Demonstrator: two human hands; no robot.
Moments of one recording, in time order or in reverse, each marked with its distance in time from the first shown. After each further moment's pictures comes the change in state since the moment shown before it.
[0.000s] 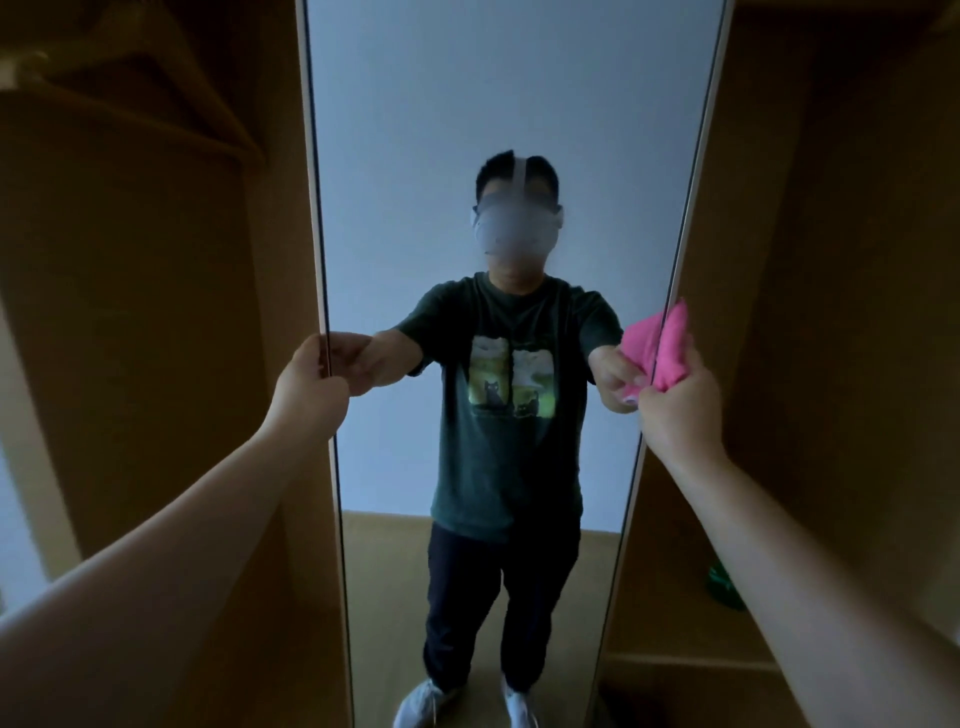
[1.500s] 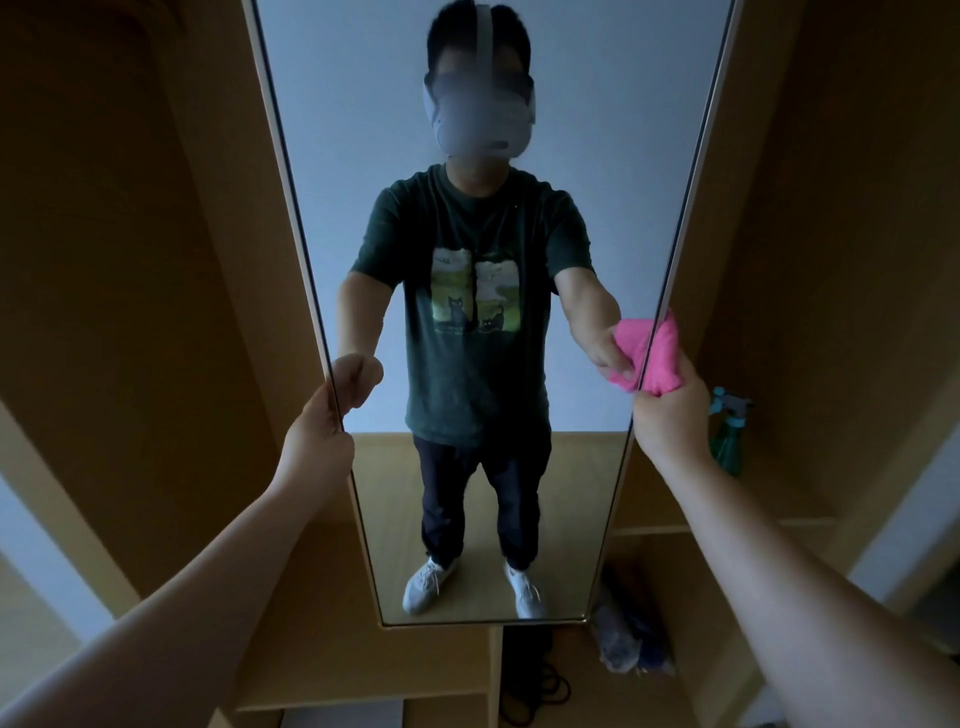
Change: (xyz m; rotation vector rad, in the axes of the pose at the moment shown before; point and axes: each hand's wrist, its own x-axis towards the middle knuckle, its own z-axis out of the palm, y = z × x) left_hand -0.069 -0.137 0.012 0.107 -0.336 -0.066; right_hand -0.090 0.073 0.016 -0.175 -0.031 0.245
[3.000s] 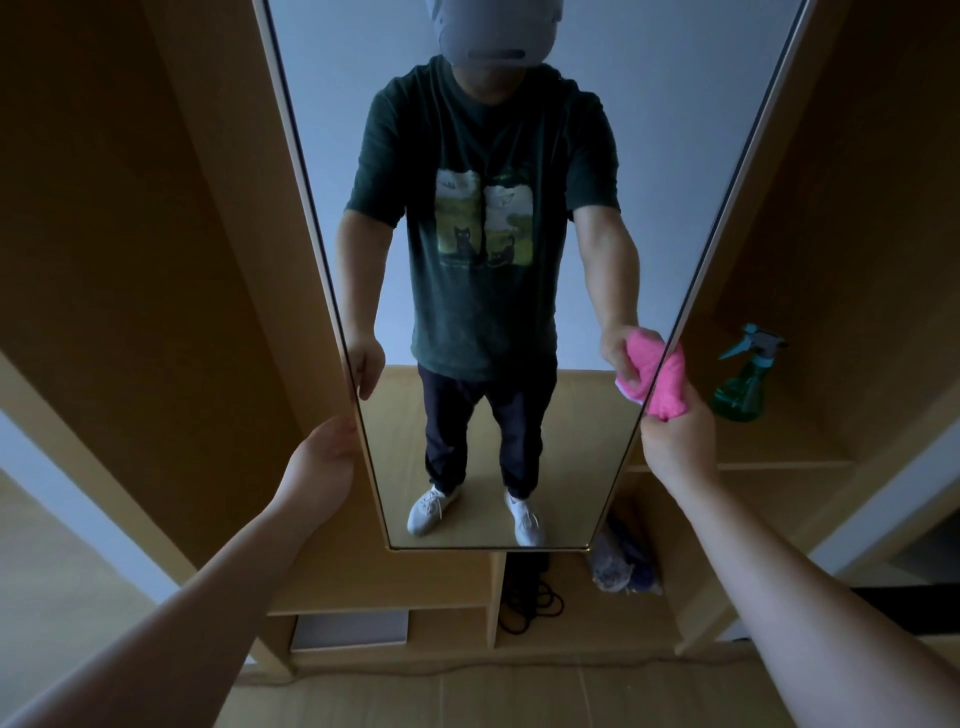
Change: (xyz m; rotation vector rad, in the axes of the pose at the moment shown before) left_hand -0.067 -0.065 0.025 -0.018 -0.061 -0.312; right_hand -0.058 0.078 0.022 -0.107 -0.112 0.190
